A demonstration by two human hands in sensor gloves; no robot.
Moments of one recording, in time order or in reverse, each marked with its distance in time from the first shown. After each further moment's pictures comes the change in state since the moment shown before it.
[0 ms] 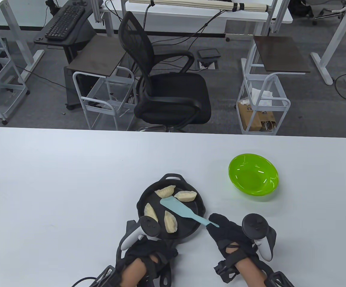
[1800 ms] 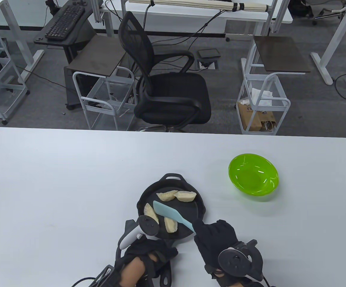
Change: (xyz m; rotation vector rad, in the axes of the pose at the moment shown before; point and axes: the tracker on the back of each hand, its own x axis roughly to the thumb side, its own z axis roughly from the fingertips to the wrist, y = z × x) left_hand -0.002 0.003 0.001 -0.023 -0.010 0.020; right_hand 0.071 0.030 0.058 -0.228 -0.608 0.529
